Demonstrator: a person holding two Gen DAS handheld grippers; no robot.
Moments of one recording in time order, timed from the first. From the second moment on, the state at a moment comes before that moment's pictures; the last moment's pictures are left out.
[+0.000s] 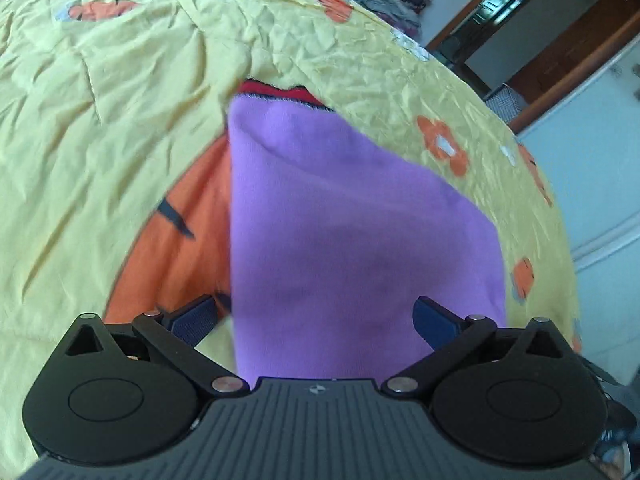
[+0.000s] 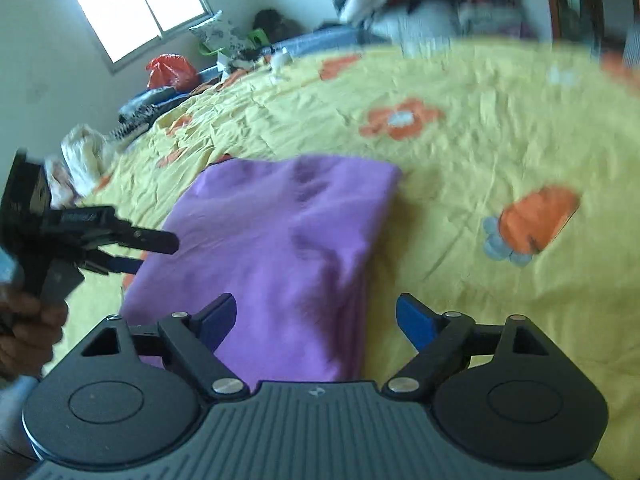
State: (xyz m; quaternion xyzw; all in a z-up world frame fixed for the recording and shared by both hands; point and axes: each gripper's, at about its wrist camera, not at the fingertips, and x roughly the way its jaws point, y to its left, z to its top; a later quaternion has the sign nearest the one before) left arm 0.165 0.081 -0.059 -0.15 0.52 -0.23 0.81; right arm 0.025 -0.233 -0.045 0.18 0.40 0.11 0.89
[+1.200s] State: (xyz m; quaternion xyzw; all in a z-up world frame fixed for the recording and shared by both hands) left arm 0.211 0.016 -0.010 -0.09 0.45 -0.36 0.81; right arm -0.025 -0.288 -0.057 0.28 0.34 0.05 0.89
